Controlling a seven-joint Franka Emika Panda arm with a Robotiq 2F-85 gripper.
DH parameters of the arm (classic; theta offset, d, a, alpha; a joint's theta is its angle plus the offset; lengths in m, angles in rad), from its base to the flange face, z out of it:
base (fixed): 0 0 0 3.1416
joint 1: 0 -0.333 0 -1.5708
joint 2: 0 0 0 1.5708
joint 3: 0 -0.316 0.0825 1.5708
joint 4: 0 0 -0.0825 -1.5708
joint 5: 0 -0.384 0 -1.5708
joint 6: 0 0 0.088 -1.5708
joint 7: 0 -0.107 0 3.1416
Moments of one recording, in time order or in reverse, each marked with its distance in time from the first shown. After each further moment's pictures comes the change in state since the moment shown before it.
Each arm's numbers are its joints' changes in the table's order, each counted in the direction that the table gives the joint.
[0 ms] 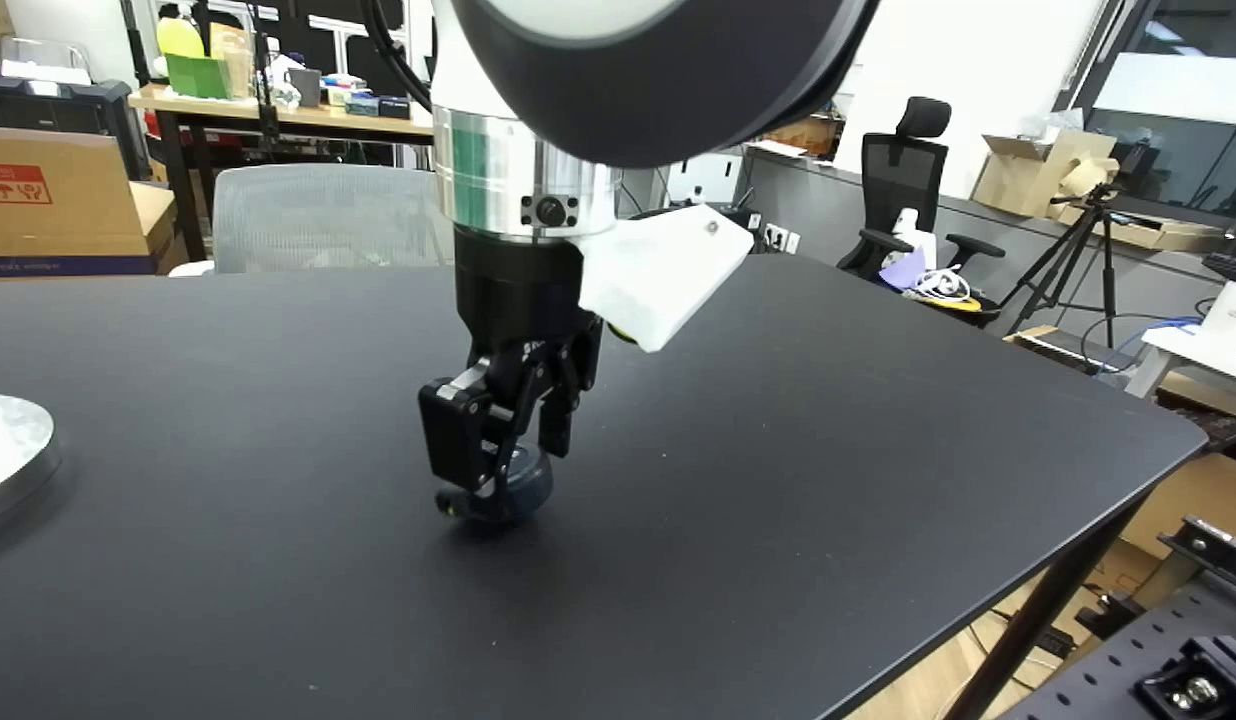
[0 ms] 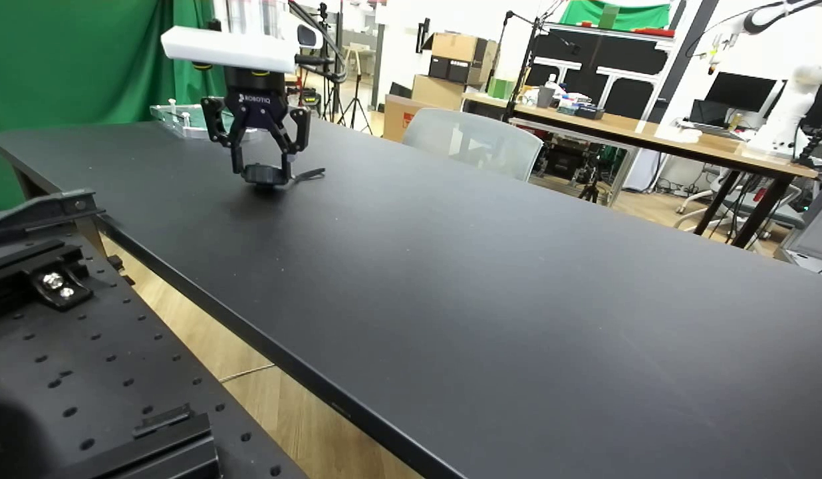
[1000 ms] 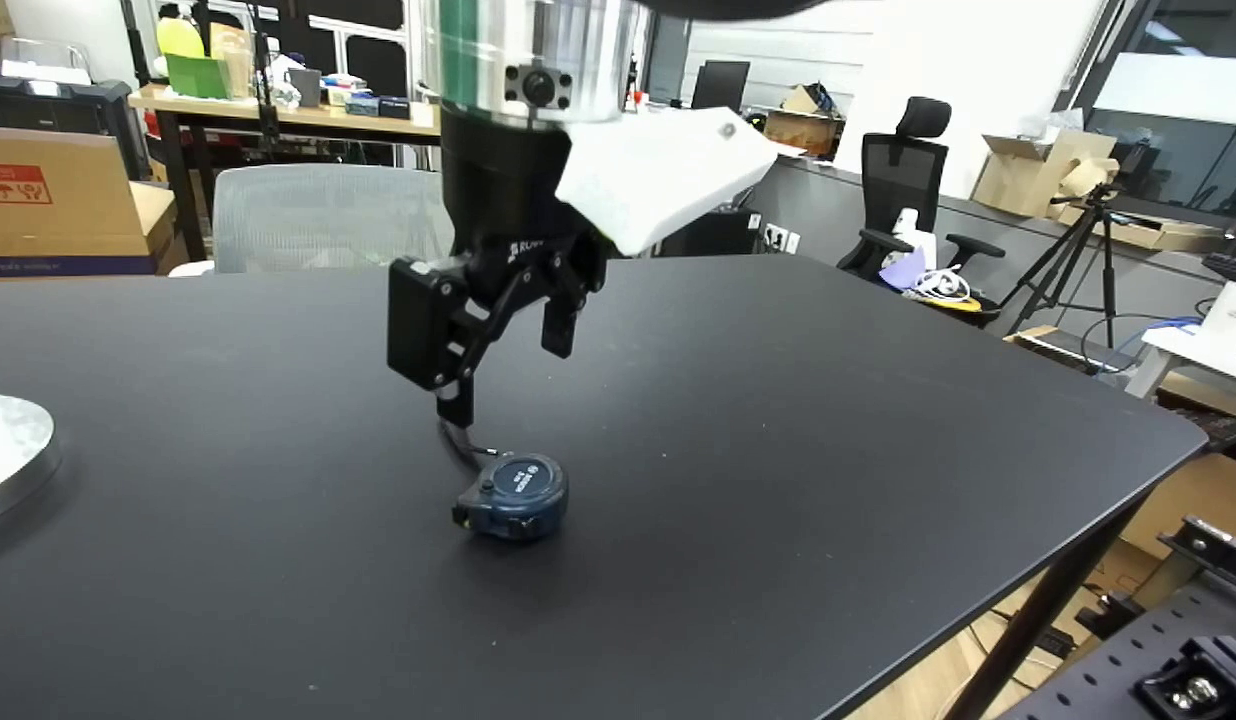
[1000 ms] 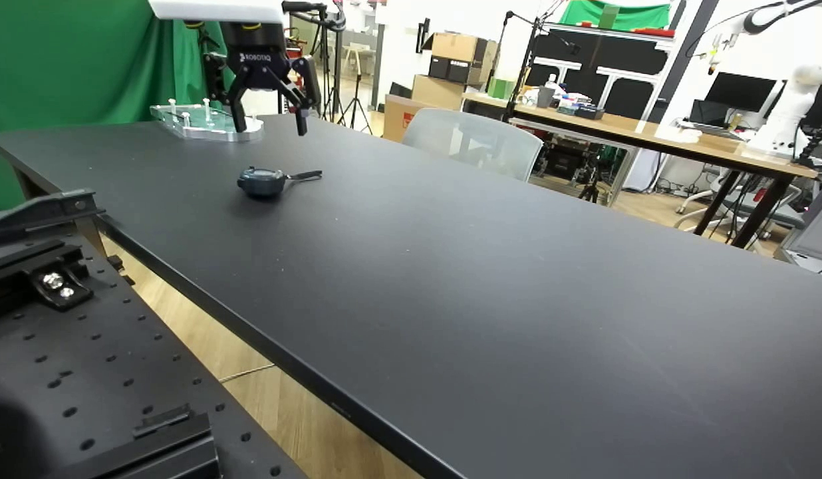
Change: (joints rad) arm -0.122 0.160 0.115 0.044 0.114 0.008 -0.205
